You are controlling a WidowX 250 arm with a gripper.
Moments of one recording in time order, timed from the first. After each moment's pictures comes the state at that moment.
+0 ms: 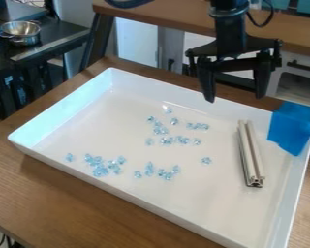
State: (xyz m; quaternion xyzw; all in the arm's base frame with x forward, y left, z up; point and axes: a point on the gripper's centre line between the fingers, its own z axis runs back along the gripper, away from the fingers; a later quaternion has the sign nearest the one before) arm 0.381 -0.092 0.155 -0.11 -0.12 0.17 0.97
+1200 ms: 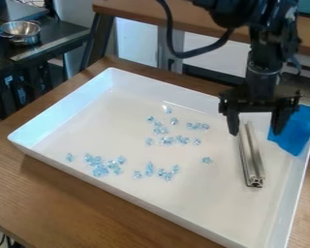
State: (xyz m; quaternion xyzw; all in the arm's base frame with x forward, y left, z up) arm 0.424 -0.123 0.084 -0.04 -0.13 0.22 0.97
